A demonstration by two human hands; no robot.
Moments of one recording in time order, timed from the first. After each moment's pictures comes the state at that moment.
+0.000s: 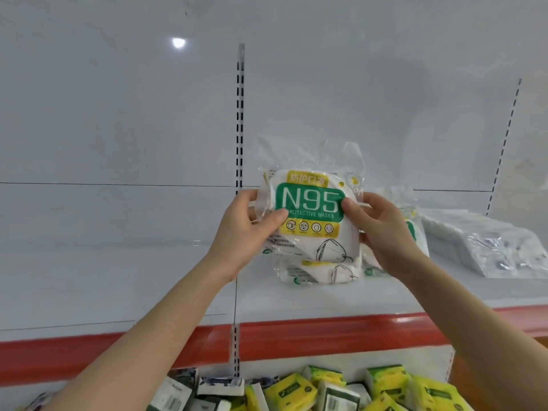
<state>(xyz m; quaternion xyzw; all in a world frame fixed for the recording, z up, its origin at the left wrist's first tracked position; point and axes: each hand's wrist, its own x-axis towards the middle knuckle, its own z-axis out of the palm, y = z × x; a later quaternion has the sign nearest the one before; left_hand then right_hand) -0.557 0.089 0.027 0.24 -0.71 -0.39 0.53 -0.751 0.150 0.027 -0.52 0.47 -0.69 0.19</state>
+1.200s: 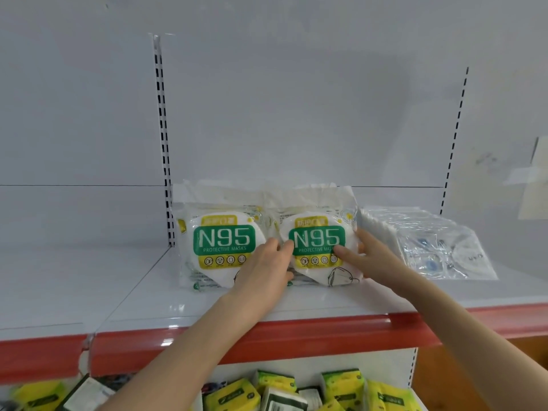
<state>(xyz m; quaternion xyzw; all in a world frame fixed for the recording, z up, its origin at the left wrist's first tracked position) -0.737 0.122 -0.028 0.35 -0.90 0.04 0.27 -0.941 0.173 -0.027 -0.56 0.68 -0.45 0.15</state>
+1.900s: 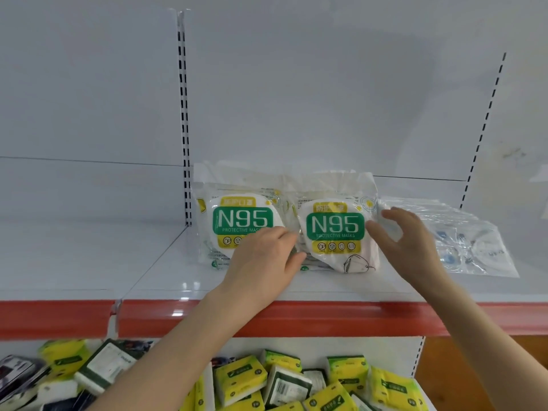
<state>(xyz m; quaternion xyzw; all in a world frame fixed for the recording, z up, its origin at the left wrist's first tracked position) -0.699 0.144 -0.026 0.29 -0.88 0.11 0.37 -0.919 0.199 -0.018 -0.51 0.71 -0.48 -0.09</state>
